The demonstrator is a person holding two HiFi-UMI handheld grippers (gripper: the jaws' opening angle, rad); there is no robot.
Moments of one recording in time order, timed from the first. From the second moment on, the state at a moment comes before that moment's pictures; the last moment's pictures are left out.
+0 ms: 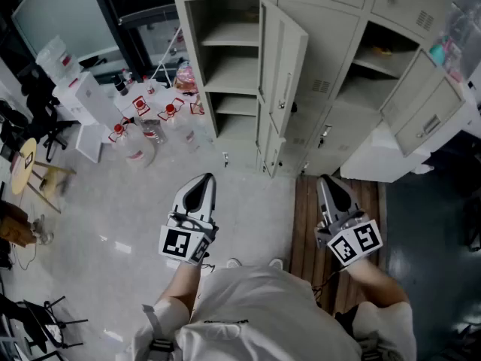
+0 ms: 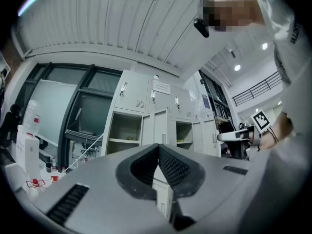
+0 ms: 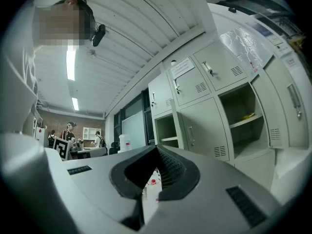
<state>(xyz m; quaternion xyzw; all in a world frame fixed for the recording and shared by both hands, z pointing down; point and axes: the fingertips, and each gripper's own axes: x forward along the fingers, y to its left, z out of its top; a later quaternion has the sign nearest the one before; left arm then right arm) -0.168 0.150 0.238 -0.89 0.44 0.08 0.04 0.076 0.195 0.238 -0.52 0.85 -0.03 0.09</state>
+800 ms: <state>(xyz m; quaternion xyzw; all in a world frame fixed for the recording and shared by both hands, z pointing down) -0.149 0.152 0.264 -0.92 0.39 0.06 0.03 0.057 0.172 0.234 -0.54 0.84 -0.03 0.09</state>
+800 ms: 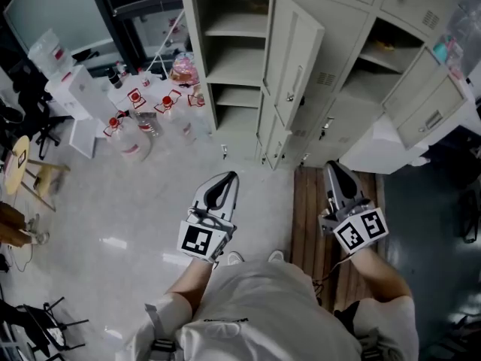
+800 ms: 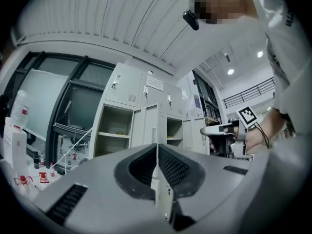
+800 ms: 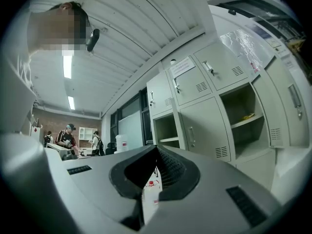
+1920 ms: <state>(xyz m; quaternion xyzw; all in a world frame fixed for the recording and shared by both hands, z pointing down) 0.000 0.013 0.329 -0.93 0.35 0.02 -0.02 0.120 0.022 0.256 -0.48 0.87 -0.05 0.07</state>
